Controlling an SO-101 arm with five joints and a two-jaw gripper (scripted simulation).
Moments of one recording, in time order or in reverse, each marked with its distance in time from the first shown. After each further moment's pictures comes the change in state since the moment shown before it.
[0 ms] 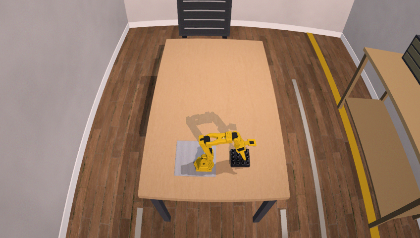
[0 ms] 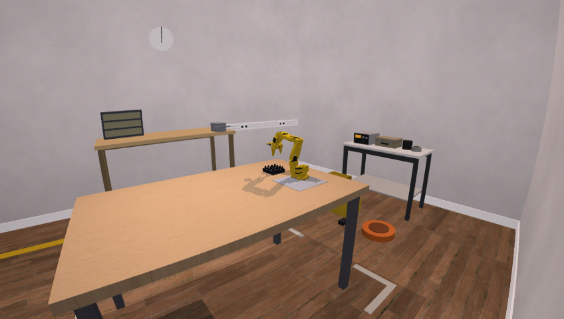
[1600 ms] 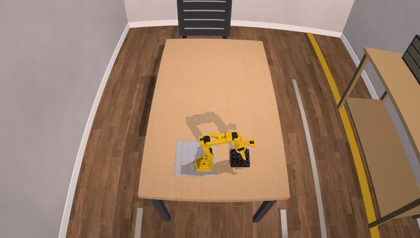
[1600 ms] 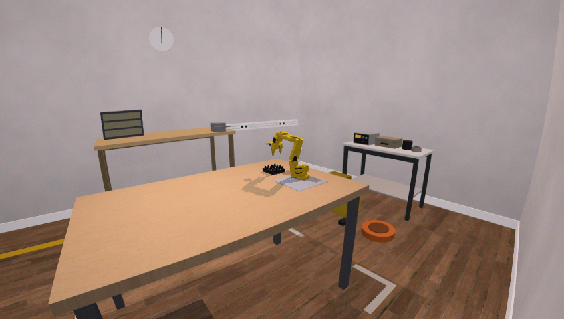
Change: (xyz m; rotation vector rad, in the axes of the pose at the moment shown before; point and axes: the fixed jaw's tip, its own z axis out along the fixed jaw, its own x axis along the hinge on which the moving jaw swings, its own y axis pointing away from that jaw) arm -0.001 0.000 -0.001 0.000 -0.005 0.012
